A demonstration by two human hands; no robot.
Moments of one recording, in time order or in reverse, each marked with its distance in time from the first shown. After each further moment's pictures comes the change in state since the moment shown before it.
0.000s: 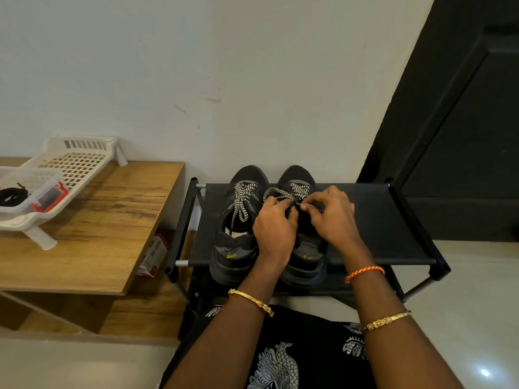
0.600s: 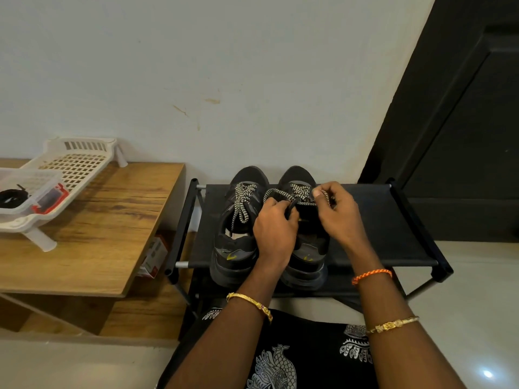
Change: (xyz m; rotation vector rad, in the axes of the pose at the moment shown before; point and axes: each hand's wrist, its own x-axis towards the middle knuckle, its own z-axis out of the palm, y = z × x) left_hand 0.000 -0.001 0.001 -0.012 0.005 -0.016; right_hand -0.001 0.001 -0.005 0.538 0.072 0.134
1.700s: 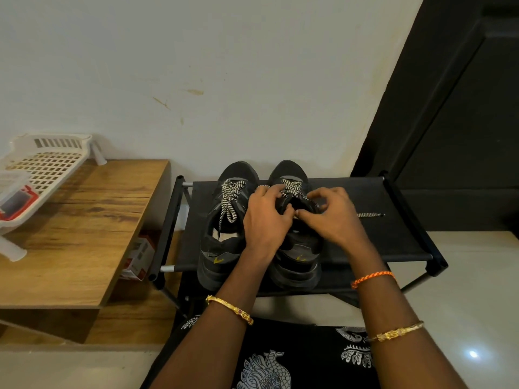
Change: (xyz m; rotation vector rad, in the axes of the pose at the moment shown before) left_hand 0.017 -0.003 -0.003 -0.157 -0.119 0.066; right_hand 0.001 0.010 -0.007 -0.357 -0.089 0.098
